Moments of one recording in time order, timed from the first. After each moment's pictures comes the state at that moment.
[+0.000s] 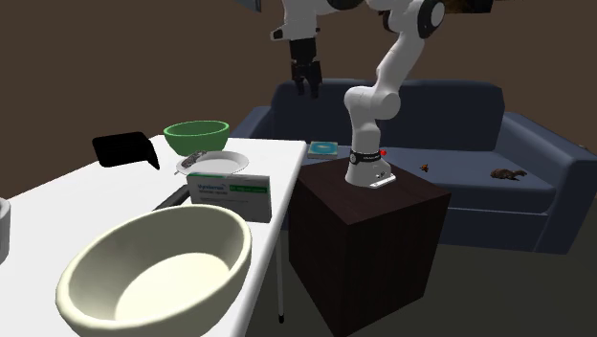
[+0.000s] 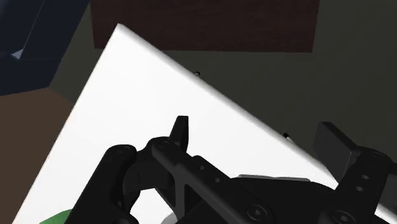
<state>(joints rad) 0.02 -0.70 0.12 -2.41 0.09 1.59 0.10</state>
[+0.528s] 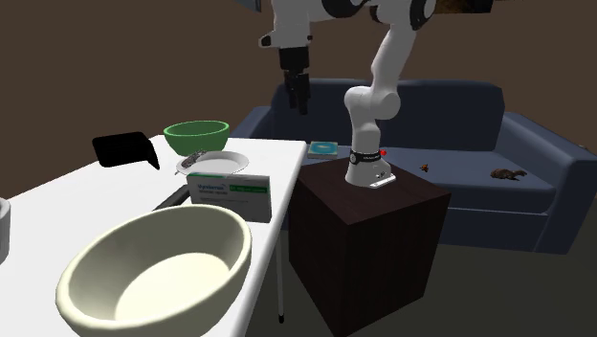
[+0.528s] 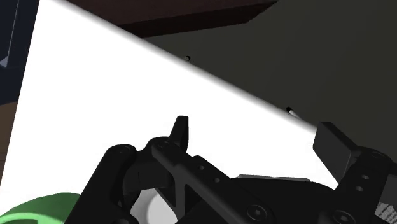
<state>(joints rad) 0.01 -0.46 0.28 -2.29 0.14 1.76 0.38</state>
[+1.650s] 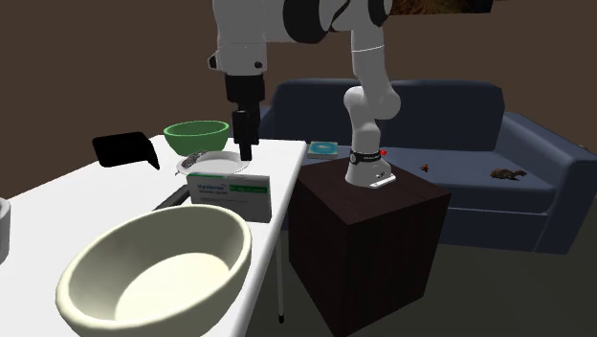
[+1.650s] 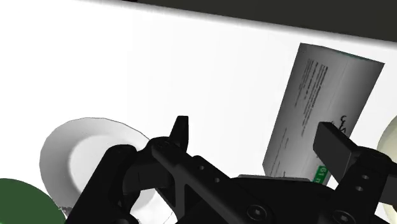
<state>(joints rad) 0.04 0.21 0.46 -1.74 -0.13 1.90 0.99</state>
